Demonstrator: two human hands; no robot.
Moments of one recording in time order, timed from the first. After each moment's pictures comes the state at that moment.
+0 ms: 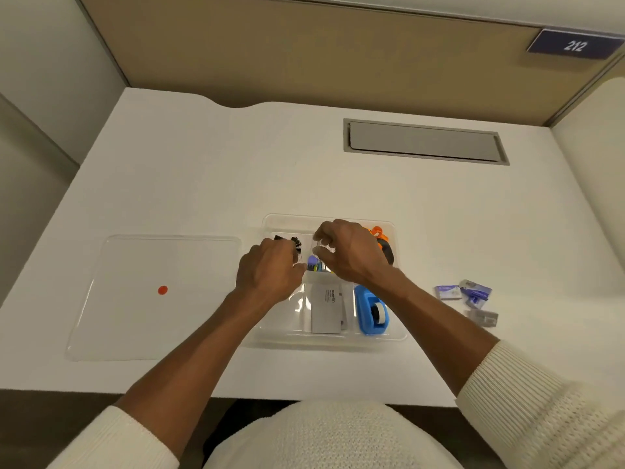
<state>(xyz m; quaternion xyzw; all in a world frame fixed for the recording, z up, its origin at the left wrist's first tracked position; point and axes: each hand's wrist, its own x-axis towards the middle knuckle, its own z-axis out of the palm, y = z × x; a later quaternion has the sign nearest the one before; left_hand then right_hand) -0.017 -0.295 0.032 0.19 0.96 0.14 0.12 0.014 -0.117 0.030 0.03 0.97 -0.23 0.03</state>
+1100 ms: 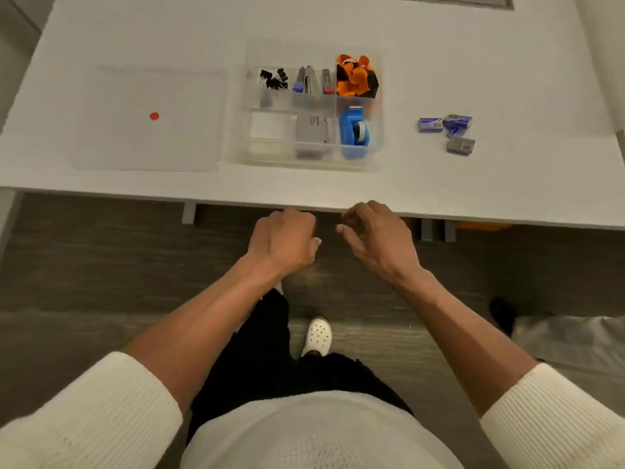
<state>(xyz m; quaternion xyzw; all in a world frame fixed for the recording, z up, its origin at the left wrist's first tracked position) 0.278 -0.348 0.008 0.30 0.94 0.07 0.17 0.354 -0.171 -0.020 0.09 0.97 -0.23 0.00</state>
